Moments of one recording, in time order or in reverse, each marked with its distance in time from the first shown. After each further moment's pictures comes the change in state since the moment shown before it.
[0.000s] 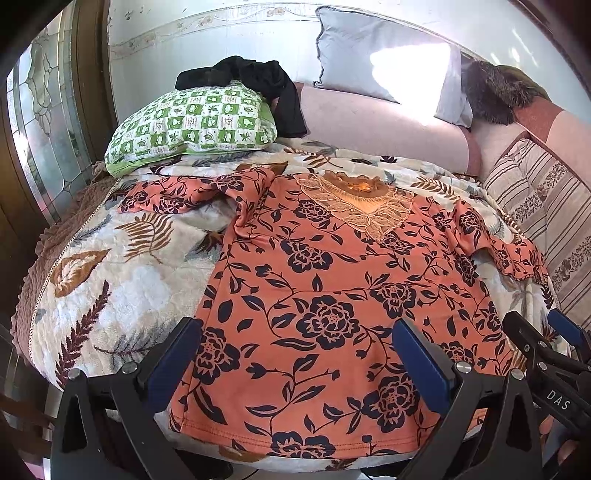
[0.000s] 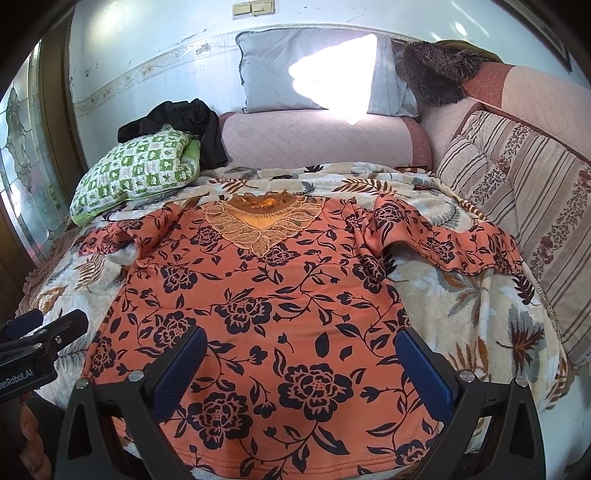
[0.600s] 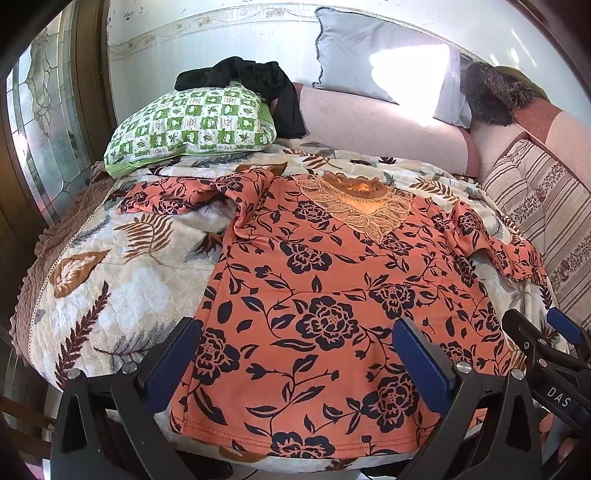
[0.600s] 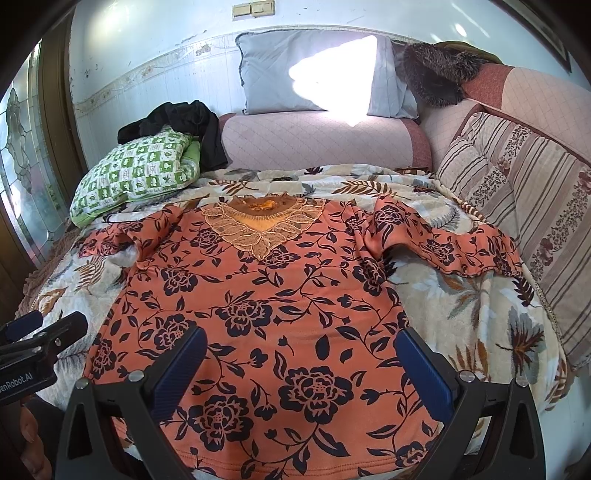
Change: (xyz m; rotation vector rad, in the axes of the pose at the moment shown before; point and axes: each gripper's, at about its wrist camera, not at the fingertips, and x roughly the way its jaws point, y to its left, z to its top) left arm -0.001 0.003 0.000 0.000 -0.004 -0.005; right arm -0.001 0.001 0.002 0.005 -0.004 0.002
